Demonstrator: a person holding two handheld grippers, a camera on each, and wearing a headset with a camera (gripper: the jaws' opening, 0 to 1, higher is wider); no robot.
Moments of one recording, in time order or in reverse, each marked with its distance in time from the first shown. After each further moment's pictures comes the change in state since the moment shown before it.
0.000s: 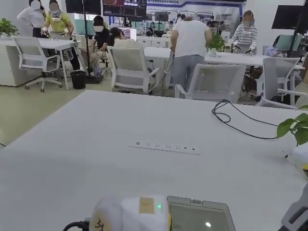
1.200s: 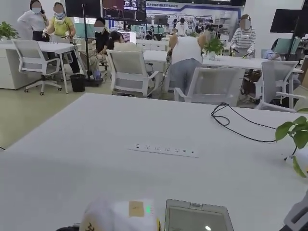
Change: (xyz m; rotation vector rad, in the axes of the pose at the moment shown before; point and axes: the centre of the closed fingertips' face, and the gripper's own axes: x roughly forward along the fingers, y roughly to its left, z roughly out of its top) left arm -0.015 0.010 -0.010 -0.025 0.029 0.072; right arm -0.010 -0.010 -0.007 -0.012 0.006 -0.071
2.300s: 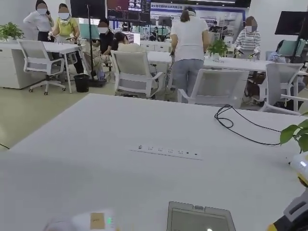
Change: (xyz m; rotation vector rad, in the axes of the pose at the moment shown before) left arm -0.054 0.043 -0.046 -0.007 0.096 0.211; right arm 0.003 -0.061 -0.036 0.024 0.112 -0.172
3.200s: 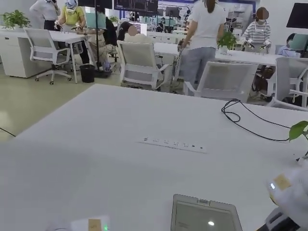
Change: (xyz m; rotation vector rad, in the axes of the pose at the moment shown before) left arm -0.006 0.013 -0.037 -0.022 0.066 0.047; right arm 0.052 -0.037 -0.037 -0.021 0.115 -0.031
